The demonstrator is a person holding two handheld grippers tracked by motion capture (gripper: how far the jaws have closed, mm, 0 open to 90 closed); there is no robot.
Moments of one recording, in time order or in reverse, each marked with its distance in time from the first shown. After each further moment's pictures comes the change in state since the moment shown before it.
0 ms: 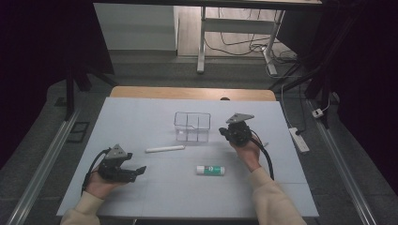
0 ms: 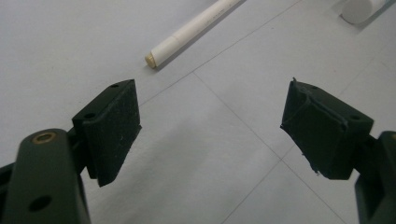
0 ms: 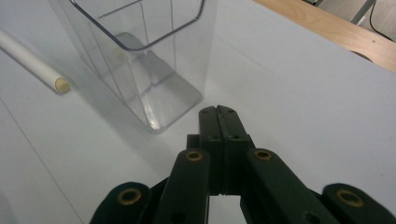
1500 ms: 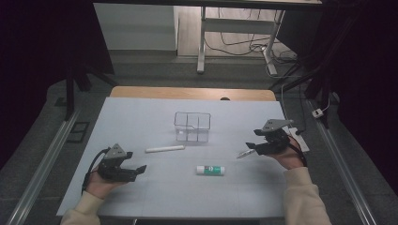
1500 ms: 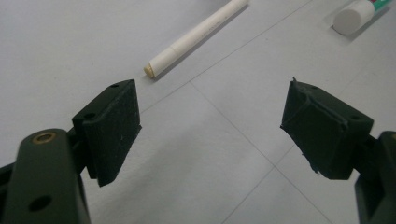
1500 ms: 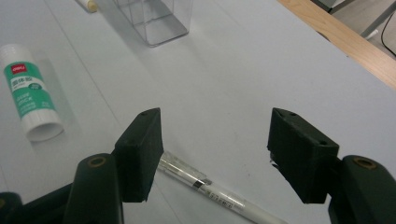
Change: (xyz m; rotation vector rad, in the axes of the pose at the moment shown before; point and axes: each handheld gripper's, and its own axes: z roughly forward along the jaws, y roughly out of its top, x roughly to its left) left arm -0.002 0.003 -0.003 -0.027 -0.002 0.004; right arm -0.049 -0.037 -0.095 0.049 0.081 -0.175
